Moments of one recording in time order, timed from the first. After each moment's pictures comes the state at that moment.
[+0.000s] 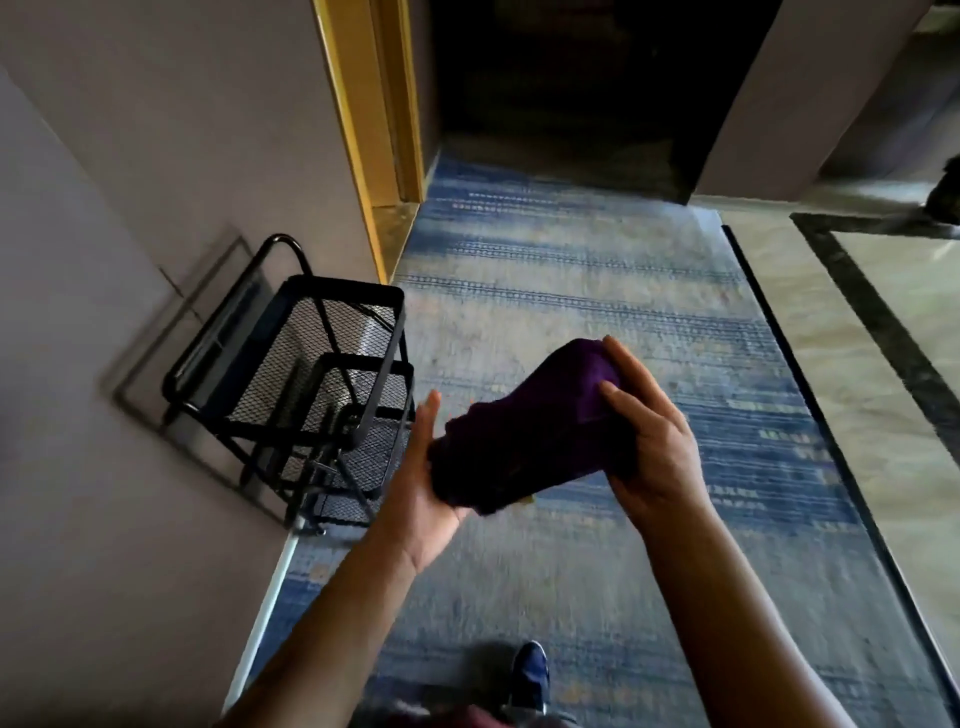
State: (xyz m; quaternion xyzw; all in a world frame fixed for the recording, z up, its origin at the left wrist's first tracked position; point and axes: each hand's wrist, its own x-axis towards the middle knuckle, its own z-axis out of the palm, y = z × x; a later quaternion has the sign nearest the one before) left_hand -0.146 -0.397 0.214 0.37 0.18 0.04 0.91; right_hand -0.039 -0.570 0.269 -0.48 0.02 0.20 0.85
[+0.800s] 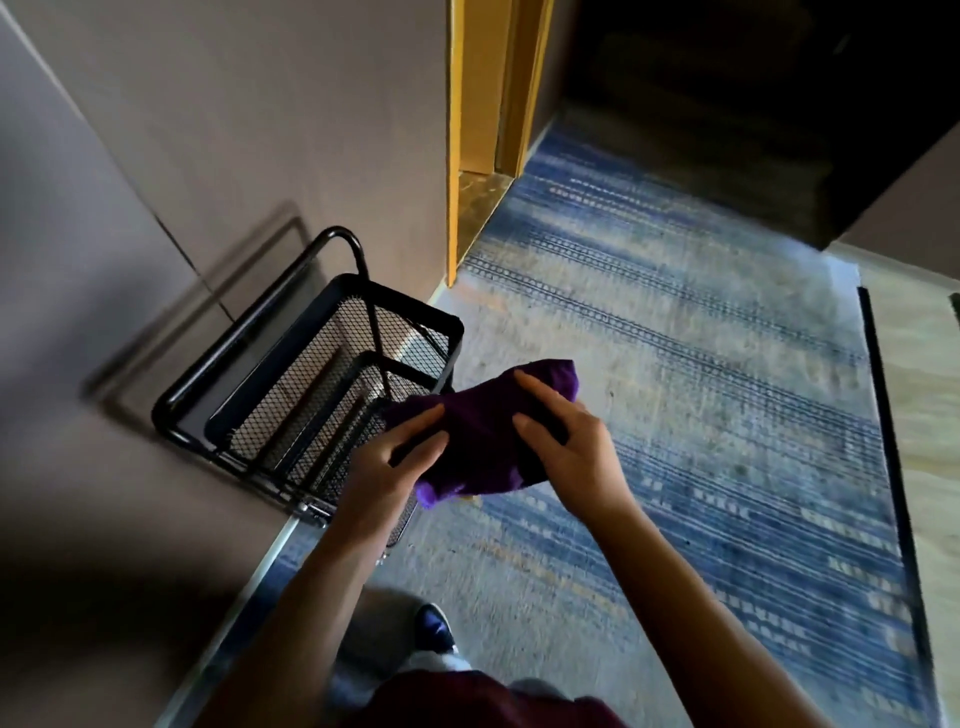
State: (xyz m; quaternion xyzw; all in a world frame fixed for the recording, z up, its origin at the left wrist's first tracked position) left_hand -0.012 -0.235 0.185 0.58 0.34 0.22 0.70; right_hand 0.156 -0.374 0.209 -0.77 -0.32 0.23 0.49
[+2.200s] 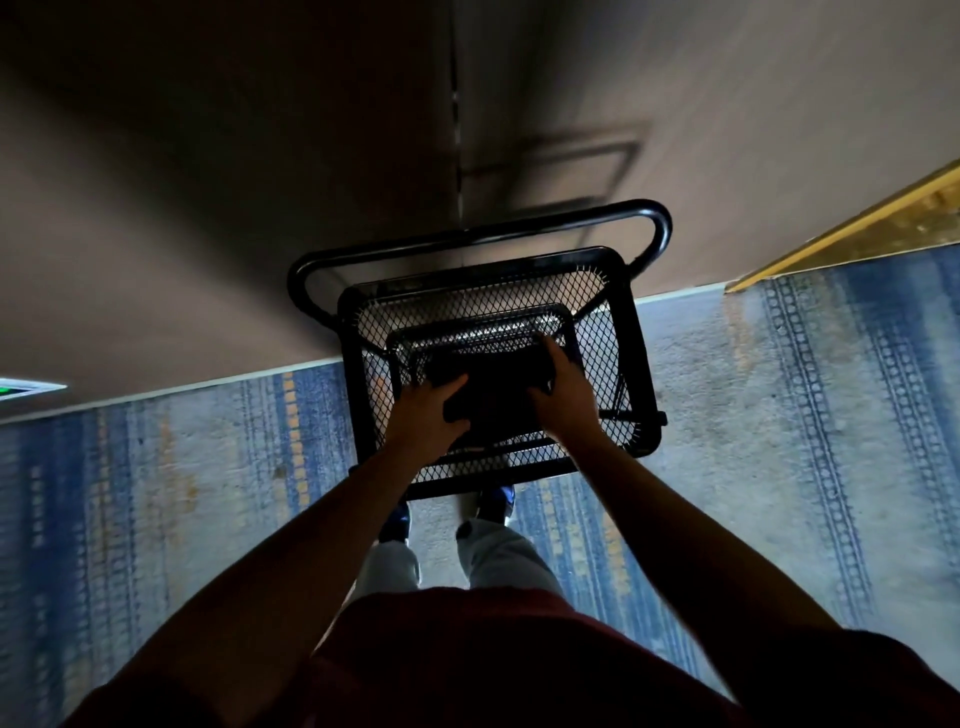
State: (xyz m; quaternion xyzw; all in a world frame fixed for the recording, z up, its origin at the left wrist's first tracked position) left_hand 0.035 -0.065 -0.009 0.55 0.73 0.02 0.42; right_hand 0.240 -0.003 -0.015 -0.68 -0.58 0.43 0.10
